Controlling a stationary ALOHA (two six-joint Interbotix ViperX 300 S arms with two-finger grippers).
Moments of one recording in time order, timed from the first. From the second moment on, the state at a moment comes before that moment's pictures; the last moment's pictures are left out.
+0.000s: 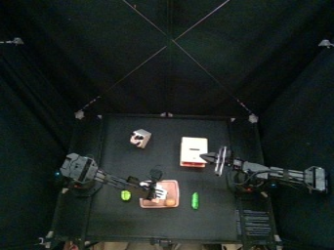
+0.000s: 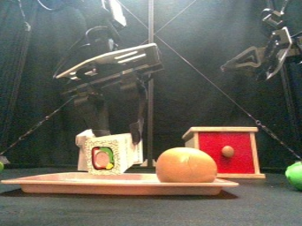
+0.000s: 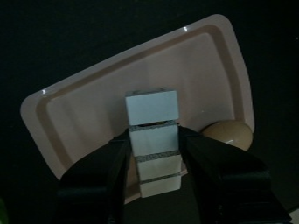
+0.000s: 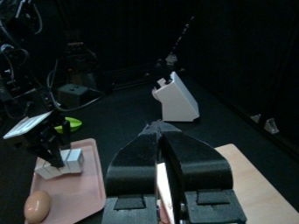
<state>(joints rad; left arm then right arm) -0.26 0.22 0.28 0.33 0.85 -1.71 -0.29 -0.89 1.26 0.03 -0.38 0.02</state>
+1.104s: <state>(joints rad) 0.12 0.15 0.25 0.44 0.83 -1.42 -0.29 -0.89 1.26 0.03 -0.35 0.02</state>
